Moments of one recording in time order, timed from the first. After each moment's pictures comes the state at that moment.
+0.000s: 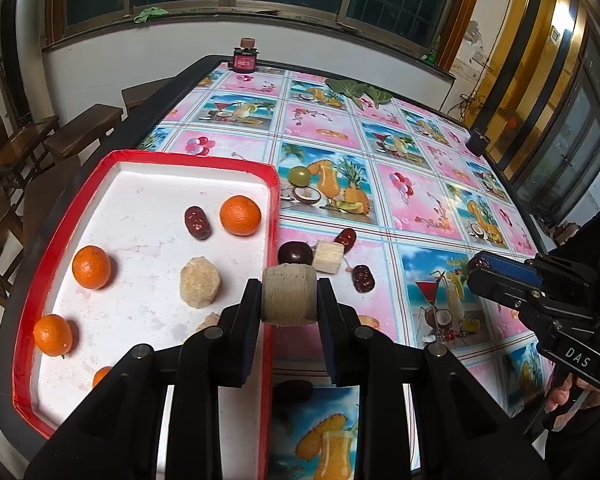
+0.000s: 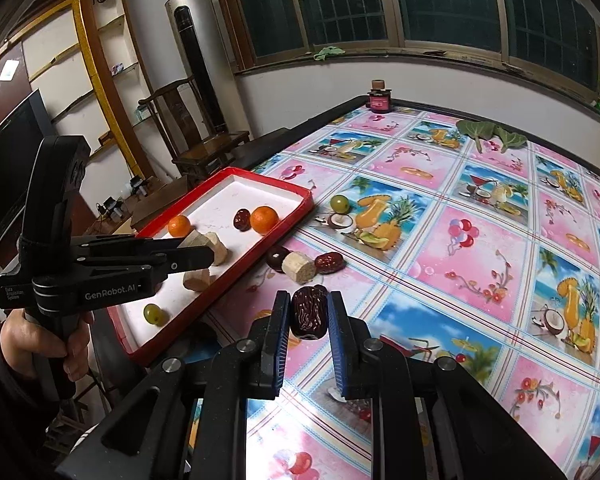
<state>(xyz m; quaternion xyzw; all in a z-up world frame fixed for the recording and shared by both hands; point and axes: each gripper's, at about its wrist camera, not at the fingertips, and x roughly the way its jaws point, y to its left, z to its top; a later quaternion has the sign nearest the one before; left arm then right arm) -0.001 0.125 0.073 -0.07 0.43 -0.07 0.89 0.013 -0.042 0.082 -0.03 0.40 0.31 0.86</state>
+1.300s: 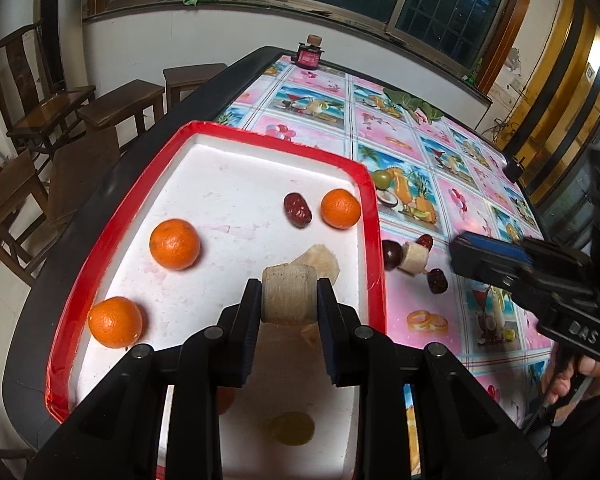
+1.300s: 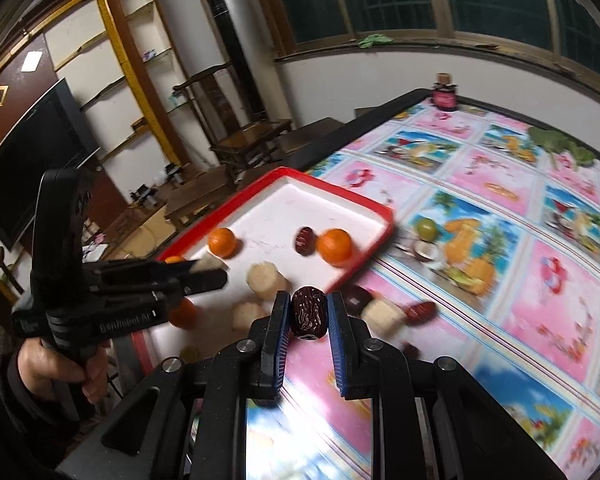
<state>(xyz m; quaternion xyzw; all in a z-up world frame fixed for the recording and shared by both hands) -0.009 0.198 0.051 -0.12 0.44 -0.02 0.89 0.051 0.050 0.072 -0.03 0.42 0.39 0.82</state>
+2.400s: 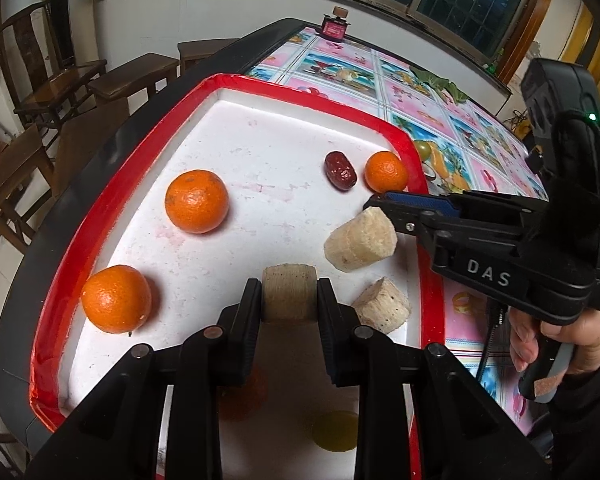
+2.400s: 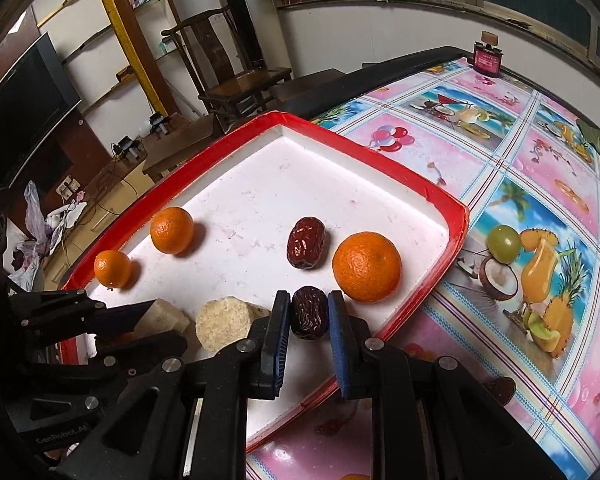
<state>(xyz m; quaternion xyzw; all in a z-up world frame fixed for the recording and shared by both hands) -0.003 0.213 0.016 -0.12 0.48 0.00 0.87 0.103 0.134 0.002 -0.10 0.47 0.37 0.79</state>
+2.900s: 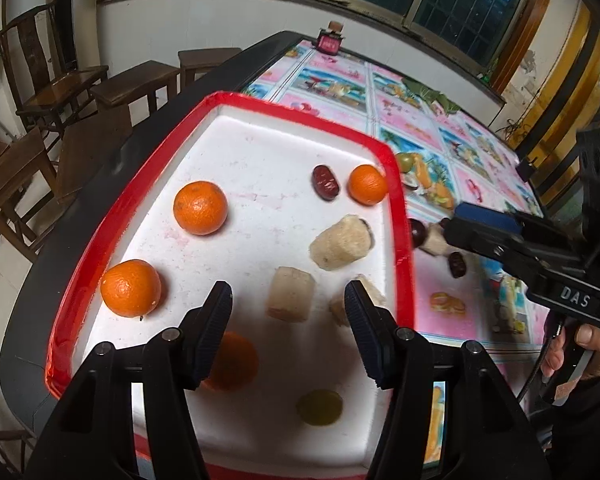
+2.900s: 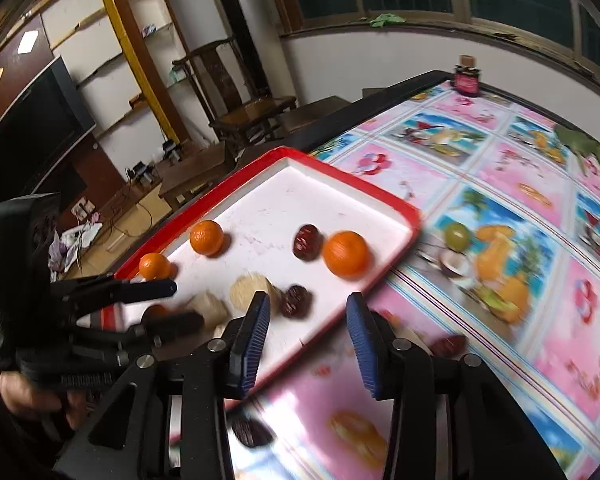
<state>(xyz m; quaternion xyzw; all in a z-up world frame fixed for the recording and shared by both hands) -0.020 0.210 0.039 -0.13 0.46 -0.01 0.88 0.073 0.073 0.048 -0.06 0.44 0.38 0.81</state>
